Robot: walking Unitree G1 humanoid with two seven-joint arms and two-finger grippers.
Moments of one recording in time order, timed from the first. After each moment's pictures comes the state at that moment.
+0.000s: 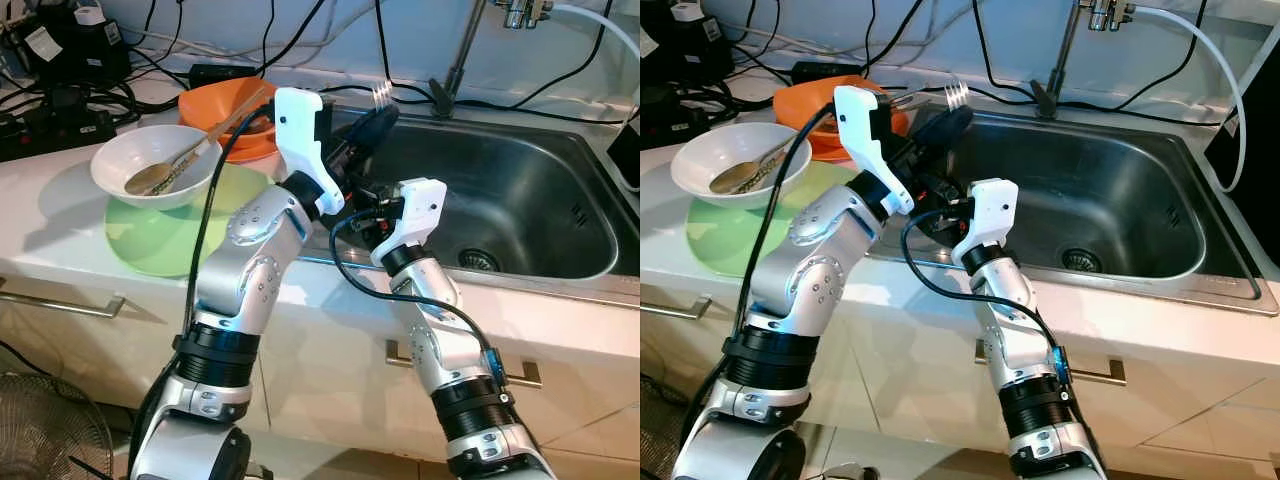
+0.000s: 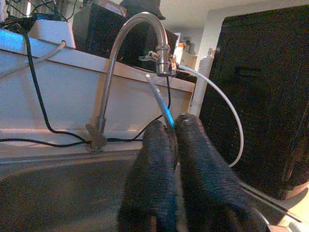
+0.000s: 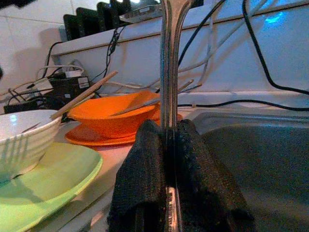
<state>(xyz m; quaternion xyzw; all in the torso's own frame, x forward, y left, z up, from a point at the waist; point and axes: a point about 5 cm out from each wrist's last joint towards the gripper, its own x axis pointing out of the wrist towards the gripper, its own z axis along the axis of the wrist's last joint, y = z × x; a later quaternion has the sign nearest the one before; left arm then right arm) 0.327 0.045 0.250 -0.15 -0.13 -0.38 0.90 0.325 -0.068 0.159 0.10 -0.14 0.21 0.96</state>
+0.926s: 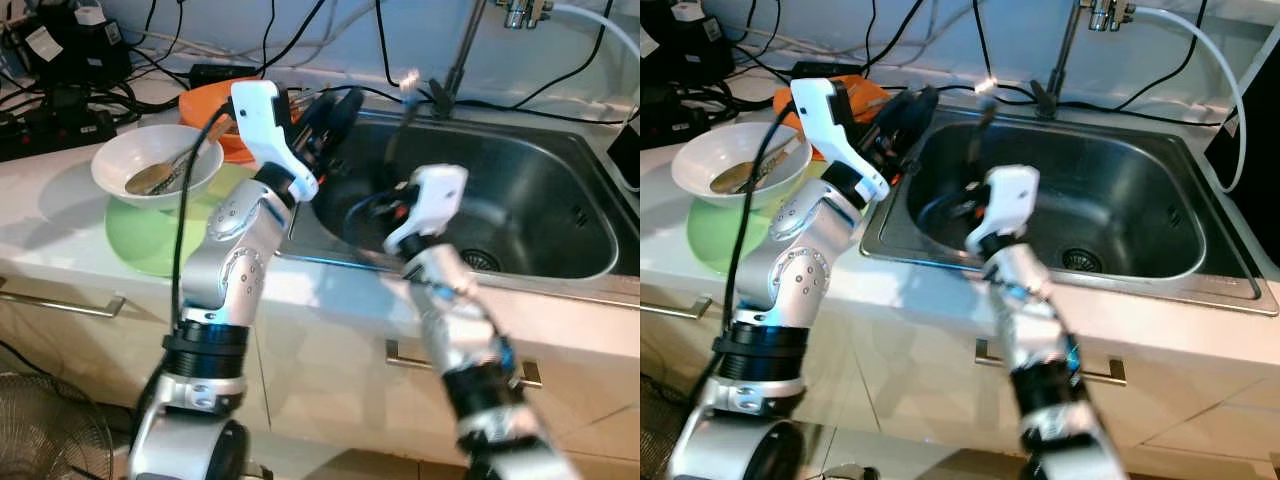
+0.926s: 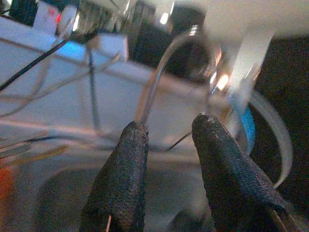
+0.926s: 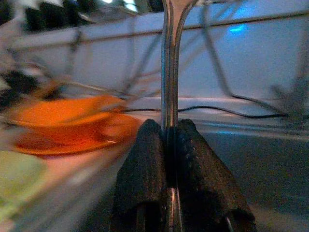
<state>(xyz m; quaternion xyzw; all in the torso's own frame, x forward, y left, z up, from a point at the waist) 0.341 0.076 0.242 -0.12 -0.12 -0.29 0.94 0.348 -0.098 0.167 0.05 -0.13 0.14 0.98</state>
